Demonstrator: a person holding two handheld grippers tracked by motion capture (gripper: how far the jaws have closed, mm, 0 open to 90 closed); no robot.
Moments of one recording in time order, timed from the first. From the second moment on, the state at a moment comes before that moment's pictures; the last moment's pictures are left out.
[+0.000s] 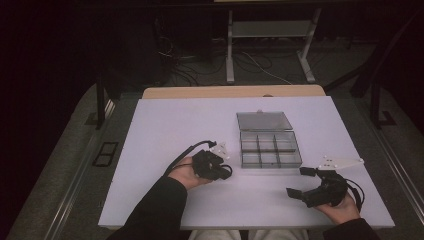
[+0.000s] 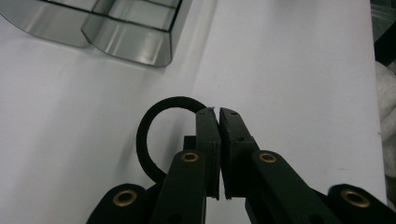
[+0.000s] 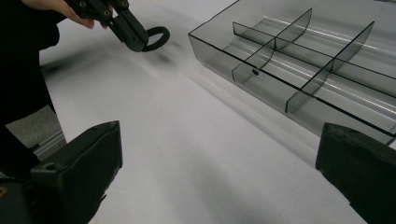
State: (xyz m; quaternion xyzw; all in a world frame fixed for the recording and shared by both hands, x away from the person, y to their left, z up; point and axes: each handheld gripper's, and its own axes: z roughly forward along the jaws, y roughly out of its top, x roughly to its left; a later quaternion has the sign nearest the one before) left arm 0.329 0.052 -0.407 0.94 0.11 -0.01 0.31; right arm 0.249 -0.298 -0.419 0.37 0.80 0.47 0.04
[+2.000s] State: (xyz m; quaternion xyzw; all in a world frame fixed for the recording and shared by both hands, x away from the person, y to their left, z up) left arm 0.374 0.020 -0.334 0.94 0.09 0.02 0.33; right arm 0.249 -0.298 -0.419 0.37 0.80 0.47 0.04
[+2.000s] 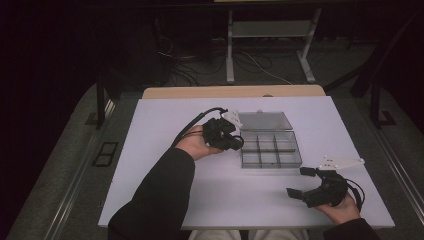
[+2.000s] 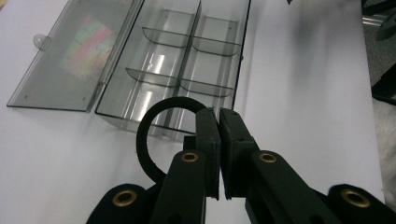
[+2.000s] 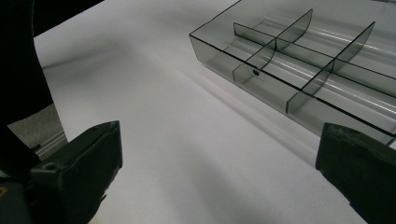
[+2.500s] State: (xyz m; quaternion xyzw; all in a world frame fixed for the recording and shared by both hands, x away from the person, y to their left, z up) left arm 0.387 0.003 -0.328 0.94 0.08 0.02 0.32; right arm 0.248 -0.298 -0.419 0.37 0.80 0.47 0.04
